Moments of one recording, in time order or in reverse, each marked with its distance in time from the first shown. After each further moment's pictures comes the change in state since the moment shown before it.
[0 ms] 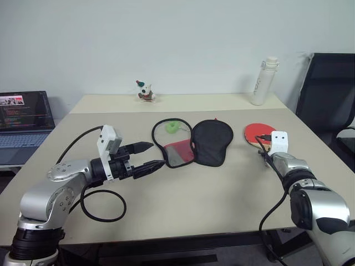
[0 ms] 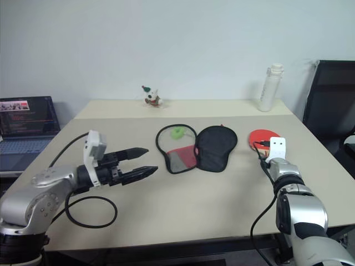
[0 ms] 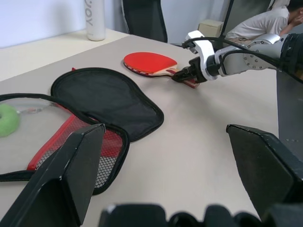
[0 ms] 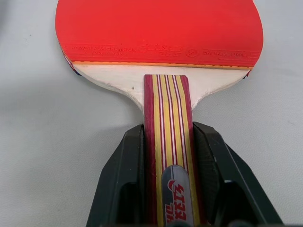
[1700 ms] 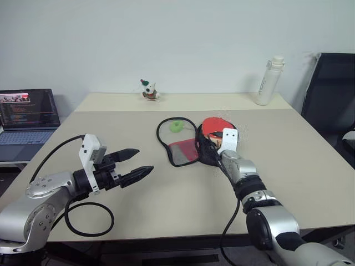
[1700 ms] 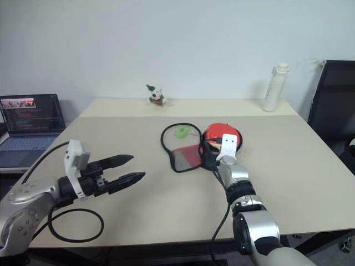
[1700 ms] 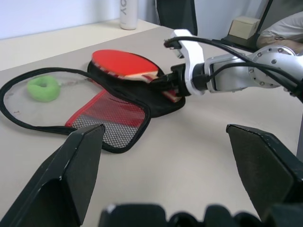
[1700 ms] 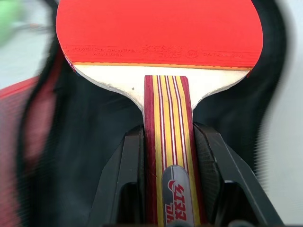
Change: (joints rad) left arm 0.172 0.028 0.127 -0.107 -0.044 0.026 0.066; right arm 0.072 0.418 0.040 -0.422 0.065 0.130 -0.273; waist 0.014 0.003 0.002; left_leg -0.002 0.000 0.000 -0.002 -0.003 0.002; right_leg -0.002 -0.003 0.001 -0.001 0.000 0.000
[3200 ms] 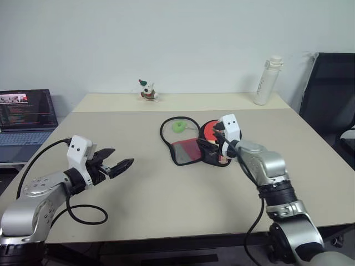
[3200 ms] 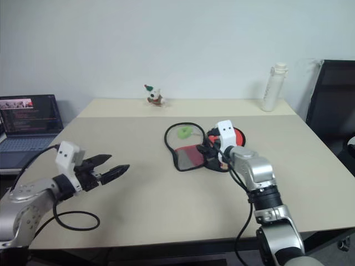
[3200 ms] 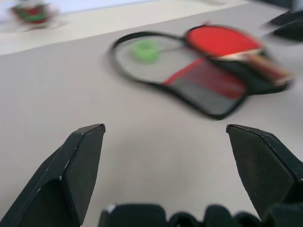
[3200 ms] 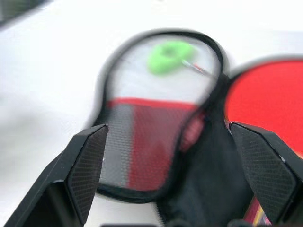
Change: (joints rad) left arm -0.069 -0.014 -0.033 0.289 0.214 -0.108 0.168; right arm 0.164 -0.238 0.234 -0.696 0.163 0.390 0.700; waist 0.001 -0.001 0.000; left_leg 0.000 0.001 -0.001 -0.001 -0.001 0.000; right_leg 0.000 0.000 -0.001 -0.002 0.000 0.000
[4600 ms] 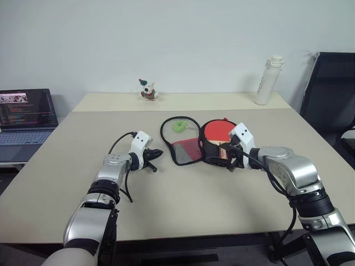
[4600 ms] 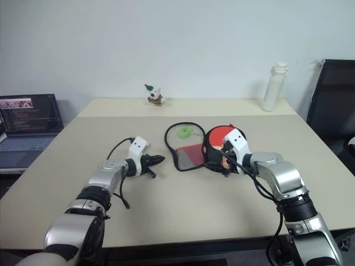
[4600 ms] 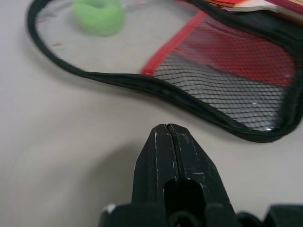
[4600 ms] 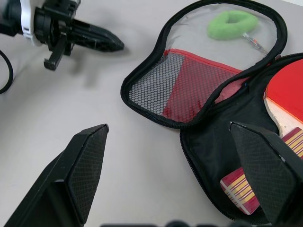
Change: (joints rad) left arm -0.677 -0.337 -0.328 1.134 0.483 -0.560 -0.154; right arm 0.124 -0.259 0.108 -0.180 0.023 0.036 0.282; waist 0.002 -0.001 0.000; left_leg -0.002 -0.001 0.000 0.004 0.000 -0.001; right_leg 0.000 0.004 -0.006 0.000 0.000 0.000
